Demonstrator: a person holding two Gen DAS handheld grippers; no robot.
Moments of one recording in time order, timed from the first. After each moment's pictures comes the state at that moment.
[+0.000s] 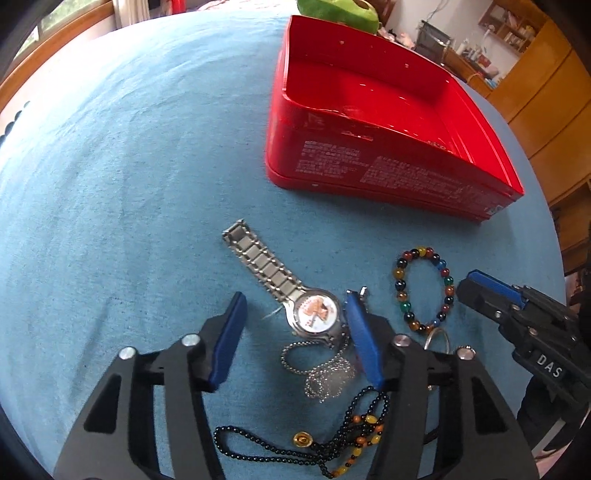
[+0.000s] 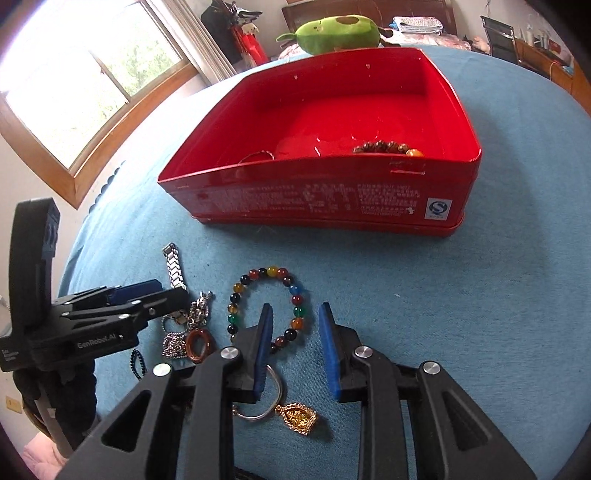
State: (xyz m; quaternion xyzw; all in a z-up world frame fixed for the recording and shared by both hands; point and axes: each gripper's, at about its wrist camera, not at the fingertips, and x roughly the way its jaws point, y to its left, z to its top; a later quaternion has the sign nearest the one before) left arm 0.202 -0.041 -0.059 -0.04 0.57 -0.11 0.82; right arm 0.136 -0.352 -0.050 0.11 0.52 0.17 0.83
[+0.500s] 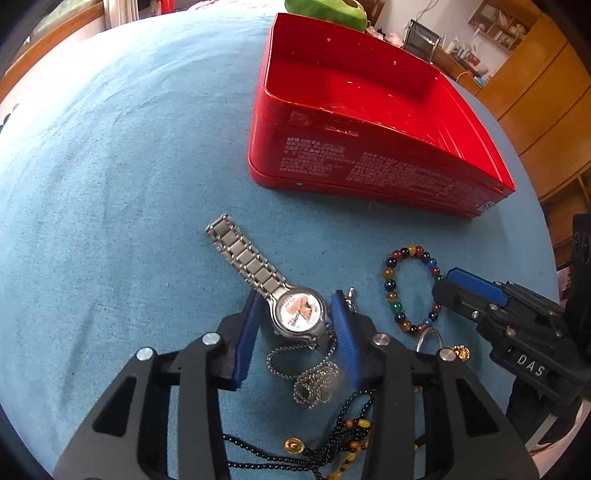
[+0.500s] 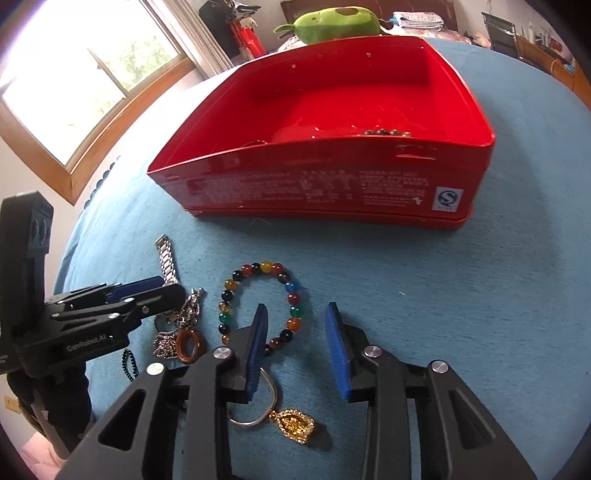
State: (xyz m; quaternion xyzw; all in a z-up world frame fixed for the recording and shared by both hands) left arm 0.207 -0.053 -0.063 -0.05 0.56 -0.12 0.82; right arm 0.142 -0.343 -0.060 0.10 0.52 0.17 0.83
